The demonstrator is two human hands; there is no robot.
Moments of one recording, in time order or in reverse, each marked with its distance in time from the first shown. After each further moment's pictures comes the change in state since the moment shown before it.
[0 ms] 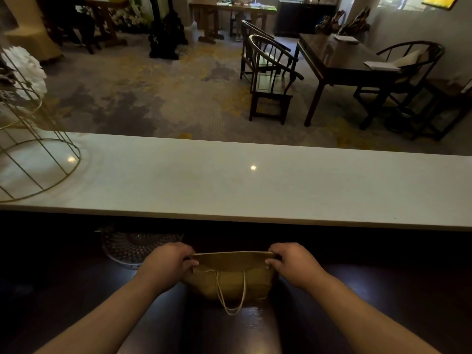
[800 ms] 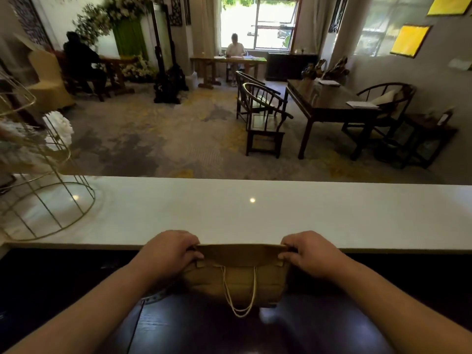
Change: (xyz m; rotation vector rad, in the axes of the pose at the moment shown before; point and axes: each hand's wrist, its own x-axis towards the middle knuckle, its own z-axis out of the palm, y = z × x) left_hand 0.009 0.044 -0.142 0.066 0.103 0.214; right_hand -0.033 -0.042 -0.146 -0.088 0.025 -0.083
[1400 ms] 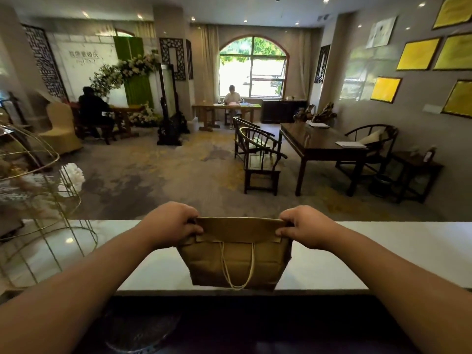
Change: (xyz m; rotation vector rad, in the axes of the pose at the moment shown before) left_hand 0.067 0.030 -0.149 0.074 0.007 -0.094; right_hand 0.024 -0.042 -0.136 0.042 0.148 0.042
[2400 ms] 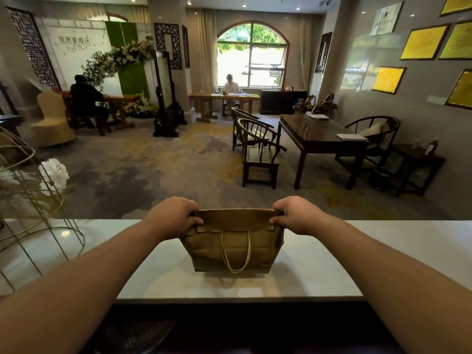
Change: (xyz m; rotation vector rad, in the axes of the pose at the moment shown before) left_hand 0.071 -0.024 0.032 0.033 0.020 -0.051; right_hand 0.087 0.030 0.015 -0.063 0.030 0.031
